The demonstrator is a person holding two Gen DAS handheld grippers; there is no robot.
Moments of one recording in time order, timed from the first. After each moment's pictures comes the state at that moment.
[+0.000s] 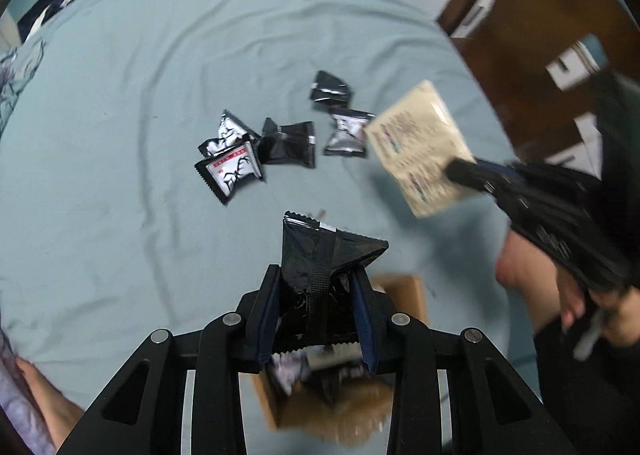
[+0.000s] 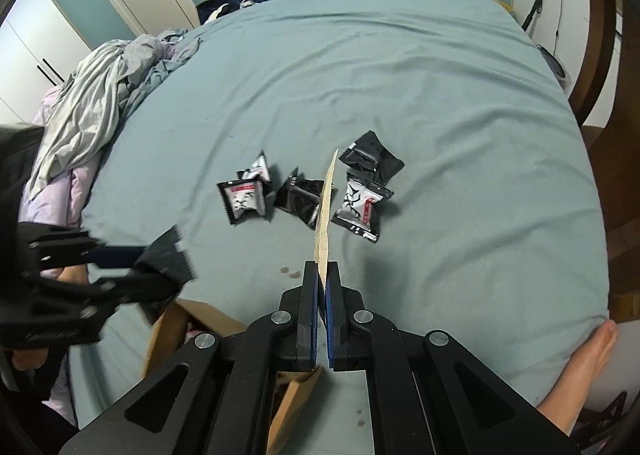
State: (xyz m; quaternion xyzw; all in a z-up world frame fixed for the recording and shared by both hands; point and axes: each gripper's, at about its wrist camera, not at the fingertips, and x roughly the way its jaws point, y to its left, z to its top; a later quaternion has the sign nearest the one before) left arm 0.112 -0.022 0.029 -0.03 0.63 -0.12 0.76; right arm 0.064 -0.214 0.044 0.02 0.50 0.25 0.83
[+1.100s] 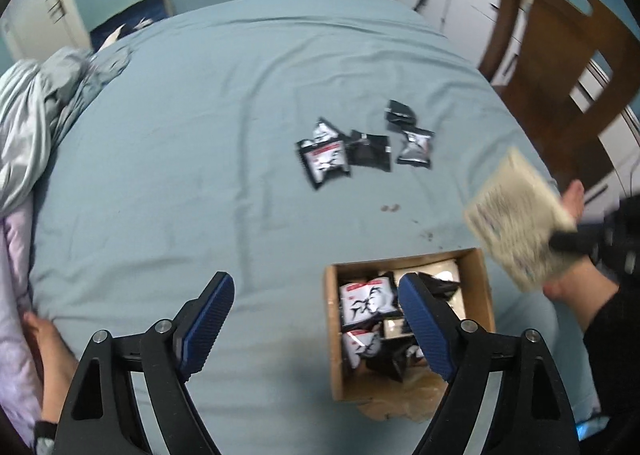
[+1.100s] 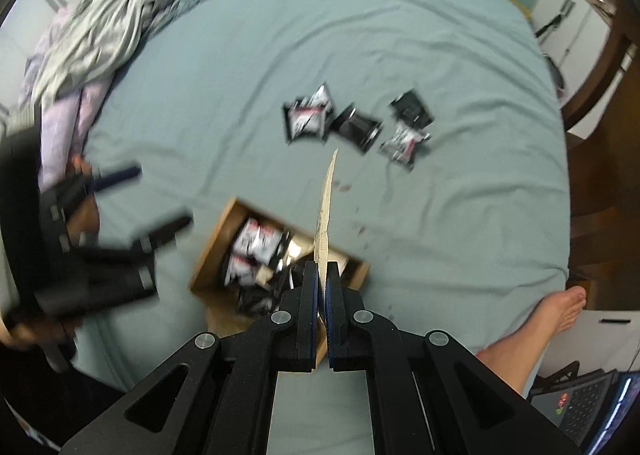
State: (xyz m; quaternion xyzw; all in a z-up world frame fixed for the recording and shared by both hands) left arm 0.038 0.046 0.026 -0.03 0.54 -0.01 0.84; right arm -0.010 -0.145 0.089 -0.12 0.58 0.24 0.77
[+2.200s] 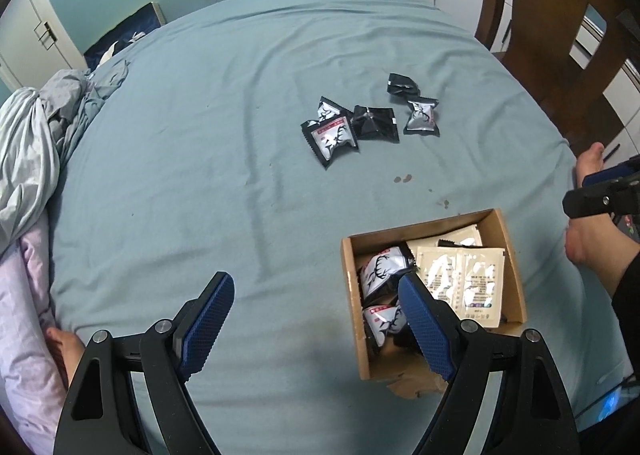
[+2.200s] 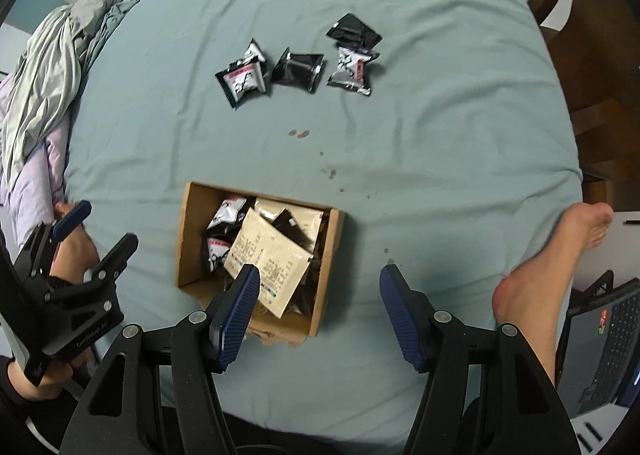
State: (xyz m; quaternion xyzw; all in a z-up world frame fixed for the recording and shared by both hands) left arm 0.022 0.034 0.018 0.04 0.55 -0.01 0.83; right arm 0.026 -0.188 0.062 0.02 0.66 0.16 0.74
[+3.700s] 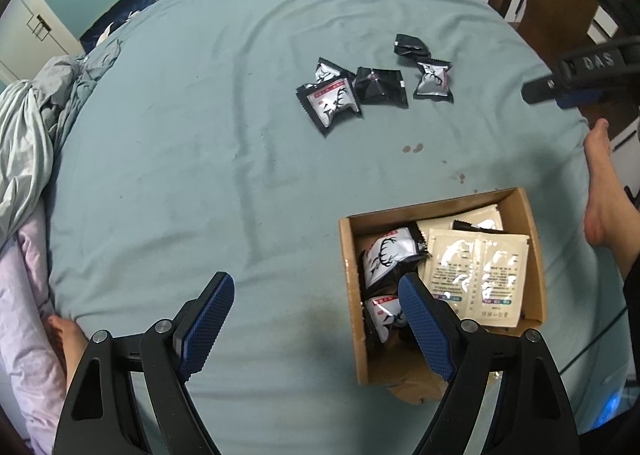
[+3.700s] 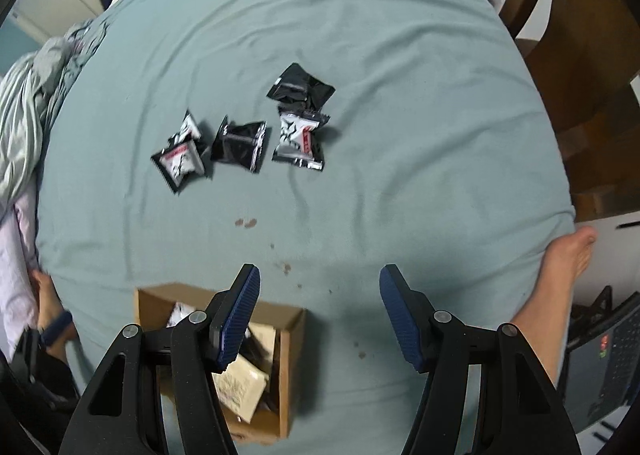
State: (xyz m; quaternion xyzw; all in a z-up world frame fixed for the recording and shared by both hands) left arm 0.037 0.022 -0.017 0.06 0.60 0.01 0.80; right arm 0.106 -0.201 0.016 0.03 0.62 0.10 0.78
